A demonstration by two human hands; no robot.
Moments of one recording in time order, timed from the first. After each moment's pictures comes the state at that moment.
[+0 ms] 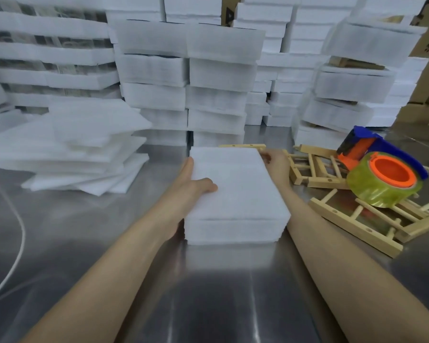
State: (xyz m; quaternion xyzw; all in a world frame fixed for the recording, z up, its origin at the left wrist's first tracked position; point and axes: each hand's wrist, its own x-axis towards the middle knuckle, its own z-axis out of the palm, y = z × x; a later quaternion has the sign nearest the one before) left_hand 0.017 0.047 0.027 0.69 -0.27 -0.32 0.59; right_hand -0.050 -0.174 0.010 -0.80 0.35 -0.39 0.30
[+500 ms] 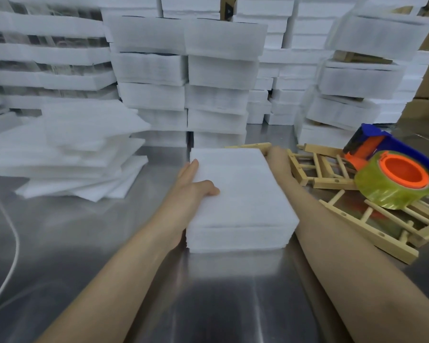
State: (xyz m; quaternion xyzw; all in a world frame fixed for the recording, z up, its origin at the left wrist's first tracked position) left_hand 0.007 0.045 0.034 0.66 -0.23 -0.30 0.65; right_hand -0.018 -0.215 0.006 -0.86 0.41 -0.24 0.19
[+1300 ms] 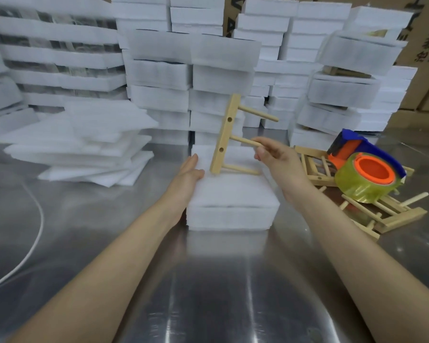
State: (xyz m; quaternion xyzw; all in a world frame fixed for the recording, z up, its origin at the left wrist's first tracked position) left_hand 0.004 0.049 0.031 0.67 -0.24 -0.27 0.65; right_hand -0.111 -0.123 0.053 -0.75 0.18 -0.37 0.52
